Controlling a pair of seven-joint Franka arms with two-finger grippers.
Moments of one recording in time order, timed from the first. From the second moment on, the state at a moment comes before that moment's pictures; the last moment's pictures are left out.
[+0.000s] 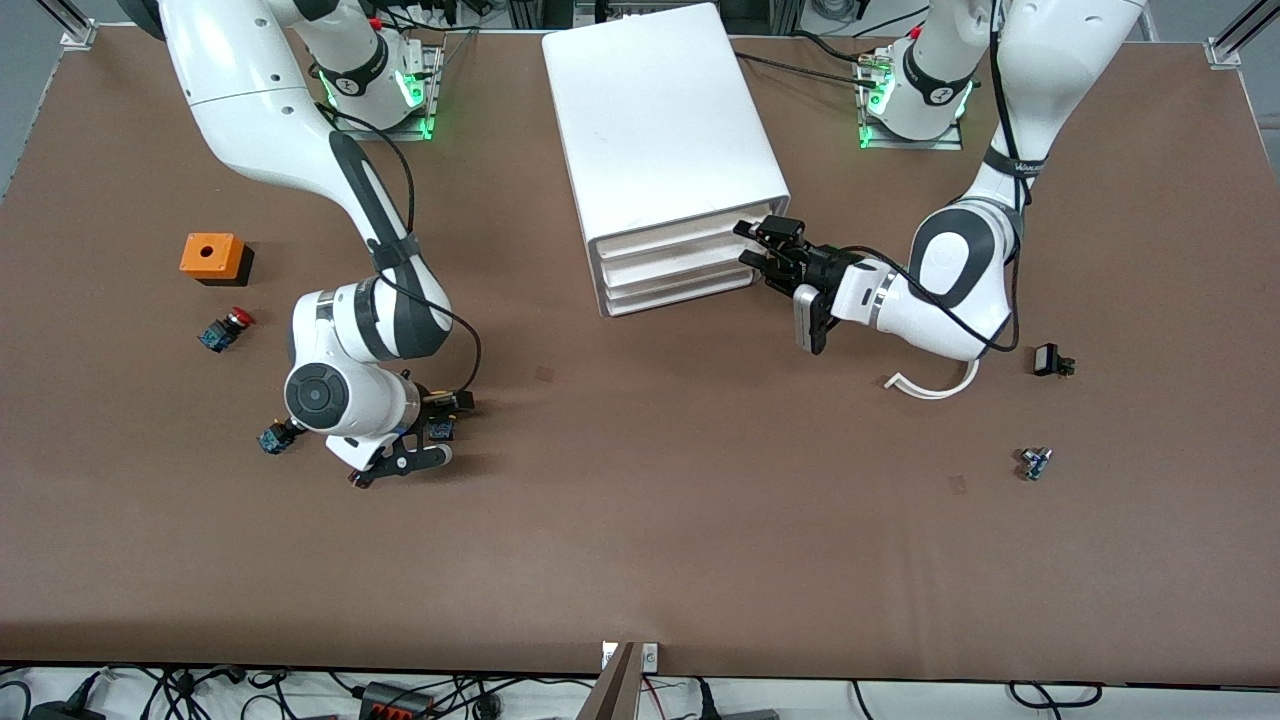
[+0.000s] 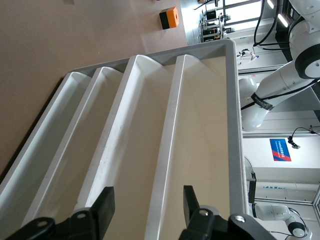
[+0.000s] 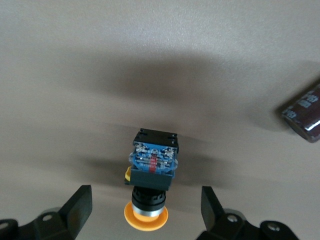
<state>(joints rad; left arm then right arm) -0.22 0.41 -0.07 -1.99 -1.11 1.63 0.95 0.34 0.76 -0.07 -1.52 0.14 2.11 0.00</state>
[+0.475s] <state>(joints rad) -0.25 0.42 -0.08 -2.00 -1.11 1.63 0.96 0.34 0.78 -0.08 -1.52 0.14 2.11 0.00</state>
